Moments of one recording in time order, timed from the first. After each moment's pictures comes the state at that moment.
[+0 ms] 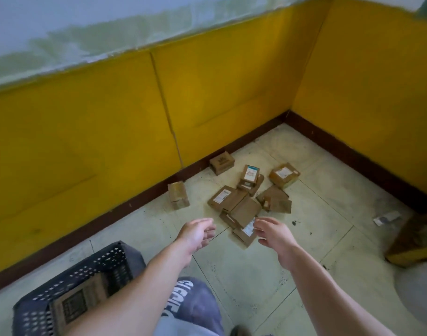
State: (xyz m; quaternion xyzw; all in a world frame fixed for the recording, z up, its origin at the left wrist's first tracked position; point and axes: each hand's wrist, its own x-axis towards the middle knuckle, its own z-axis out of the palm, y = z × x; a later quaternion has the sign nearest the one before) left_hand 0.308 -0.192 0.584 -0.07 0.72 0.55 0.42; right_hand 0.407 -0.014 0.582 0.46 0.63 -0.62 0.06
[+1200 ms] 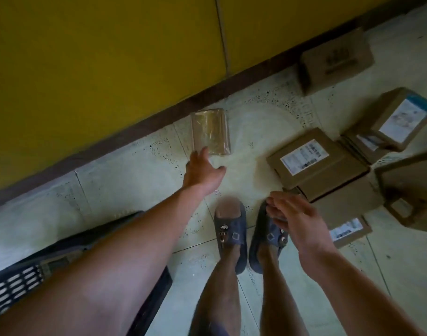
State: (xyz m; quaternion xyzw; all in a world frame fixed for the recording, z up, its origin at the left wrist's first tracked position) left_hand -0.133 -0.118 0.063 -0.16 0.87 0.21 0.41; right_hand -0.022 0.042 0.161 0.53 0.52 -0.61 0.28
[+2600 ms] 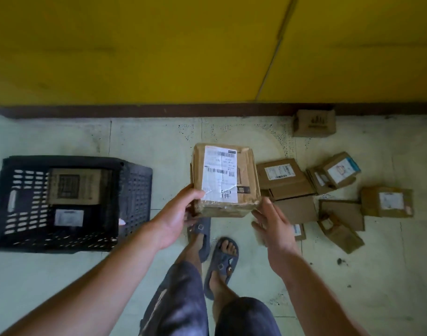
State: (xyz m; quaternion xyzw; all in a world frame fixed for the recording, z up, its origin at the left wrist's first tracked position) left_hand 0.101 -0.207 0.355 -0.34 0.57 0.65 0.37; right_hand 0.118 -0.002 0.347 0.38 0.61 -0.63 0.28
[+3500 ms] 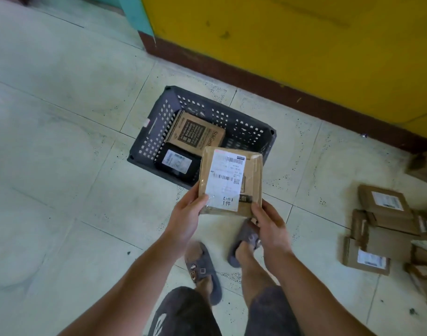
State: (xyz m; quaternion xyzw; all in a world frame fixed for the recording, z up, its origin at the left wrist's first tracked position) left_hand 0.371 -0.576 0.344 -0.45 0.57 0.68 0.11; right_hand 0.310 -0.415 0.339 0.26 0.70 -0.56 0.36
